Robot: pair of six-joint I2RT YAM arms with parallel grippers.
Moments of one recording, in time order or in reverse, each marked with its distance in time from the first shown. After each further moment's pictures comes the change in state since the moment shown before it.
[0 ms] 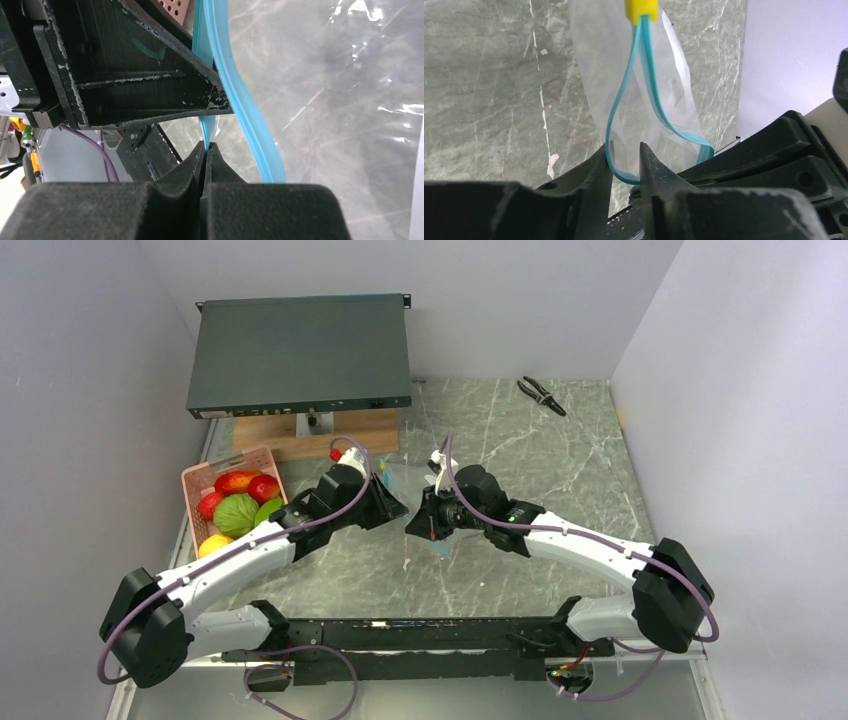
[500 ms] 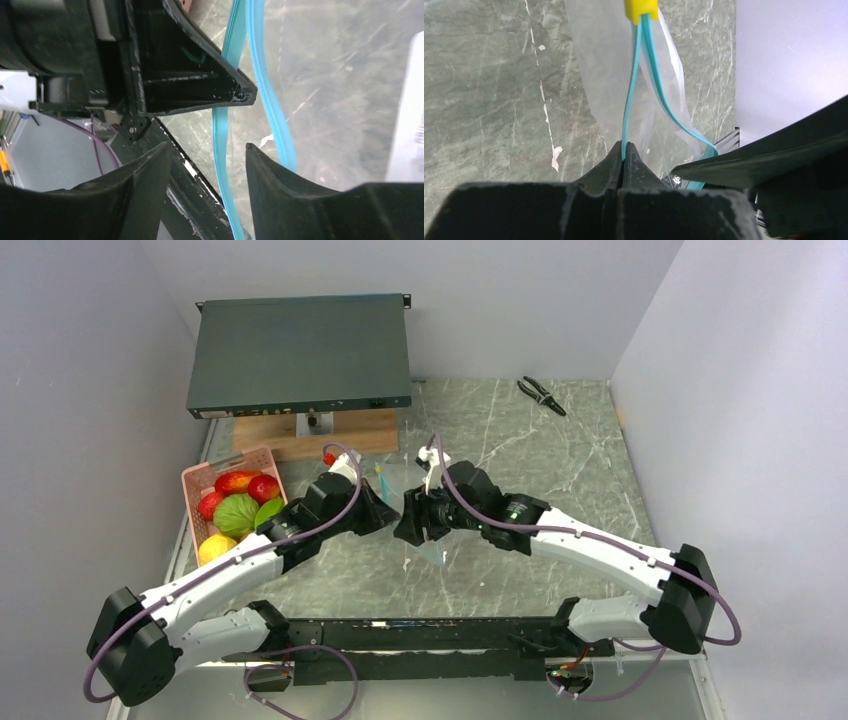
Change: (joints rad) left arm 0.001 -0.101 -0.065 0.021 0.019 0.045; right arm 0.119 -0.032 0.167 -0.256 0.165 -0.049
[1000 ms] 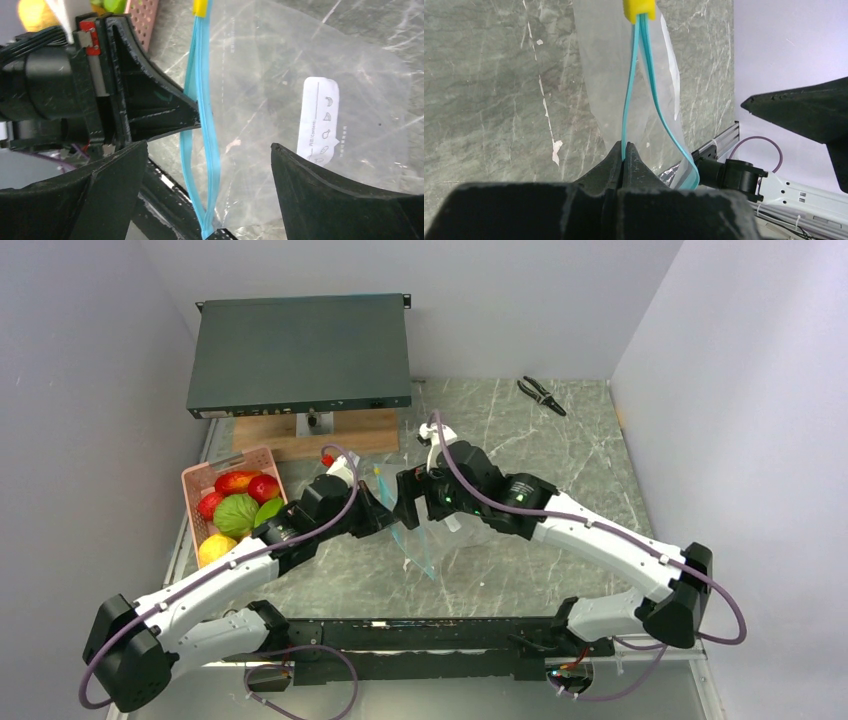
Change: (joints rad) left arm 0.000 -0.045 -0.009 -0.021 0.019 0.014; right arm 0.018 0.016 0.266 -0.277 0.211 -0.047
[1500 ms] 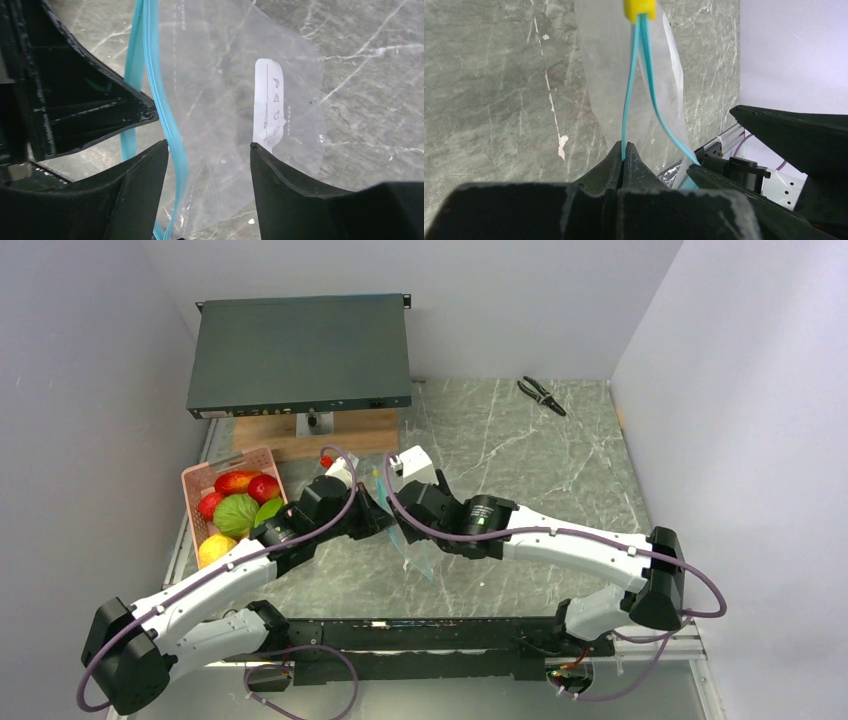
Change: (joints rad) left arm 0.000 -0.017 0.000 -0.032 -0.001 0.013; right arm 0.214 0.133 0.068 -0.141 0.495 -0.032
